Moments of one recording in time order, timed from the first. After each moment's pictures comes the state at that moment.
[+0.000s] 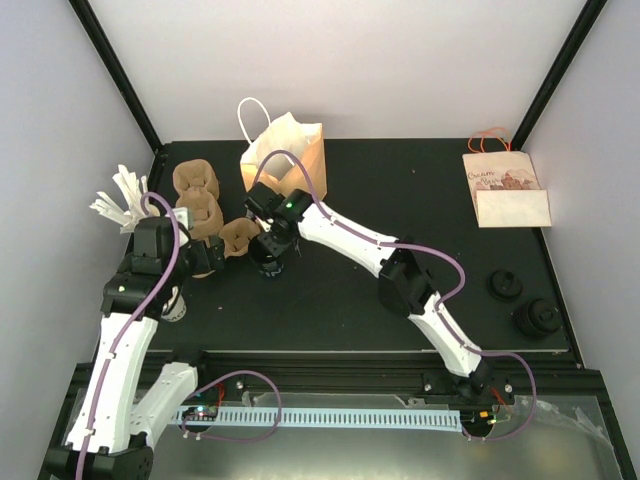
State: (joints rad) left arm -0.08 0.75 0.95 -0.91 0.03 -0.29; right arm 0.97 2.37 2.28 -1.09 0.12 0.12
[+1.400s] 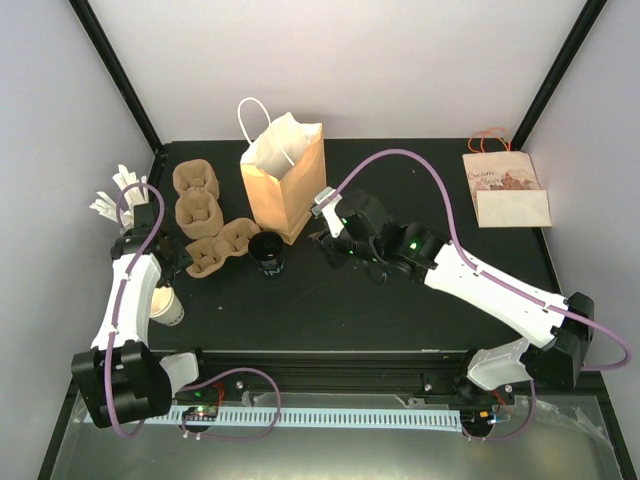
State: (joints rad) left arm 0.23 1.14 0.91 -0.93 -0.12 -0.55; right arm 0.97 1.39 1.35 -0.61 0.11 0.12
